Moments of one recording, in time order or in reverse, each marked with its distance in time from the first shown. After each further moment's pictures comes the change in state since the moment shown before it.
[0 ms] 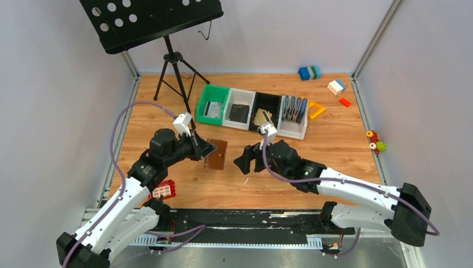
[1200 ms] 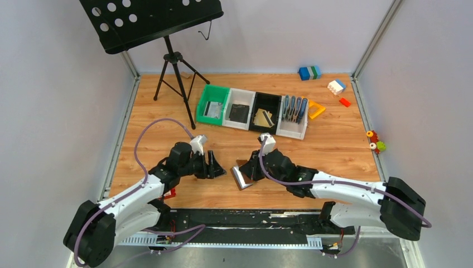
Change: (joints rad) left arm -0.024 0.193 -0.279 0.211 0.114 0.000; right arm 0.042 0.064 -0.109 0.167 -0.053 0.206
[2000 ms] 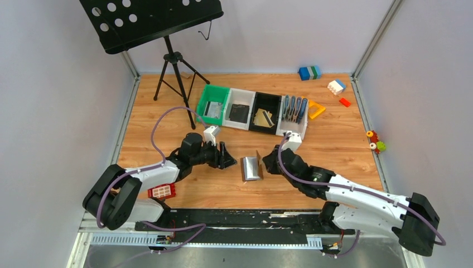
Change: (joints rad) left arm -0.044 0.370 0.070 0.396 0.061 0.121; right arm -0.050 -0.148 -0.002 -0.309 0.311 0.112
